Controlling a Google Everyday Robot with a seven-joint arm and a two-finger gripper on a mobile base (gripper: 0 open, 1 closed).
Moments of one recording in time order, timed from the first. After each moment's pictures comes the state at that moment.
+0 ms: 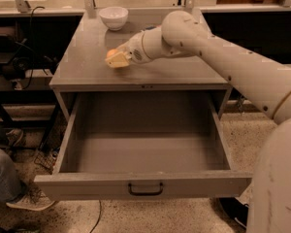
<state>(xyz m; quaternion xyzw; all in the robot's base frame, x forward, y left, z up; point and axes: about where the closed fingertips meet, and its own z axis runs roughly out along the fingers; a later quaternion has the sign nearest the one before) 0.743 0.087 0.868 -0.46 0.72 0.23 0.47</state>
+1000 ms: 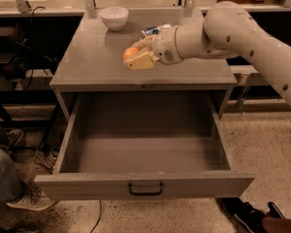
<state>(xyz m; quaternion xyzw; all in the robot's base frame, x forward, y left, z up) 0.670 0.020 0.911 -0.52 0.66 0.24 0.49</state>
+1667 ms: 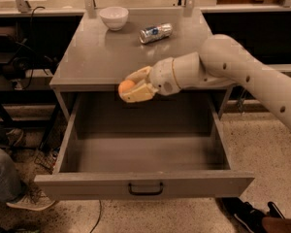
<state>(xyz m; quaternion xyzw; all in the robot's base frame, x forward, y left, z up) 0.611 0.036 0.844 -0.56 0.64 0.31 0.43</state>
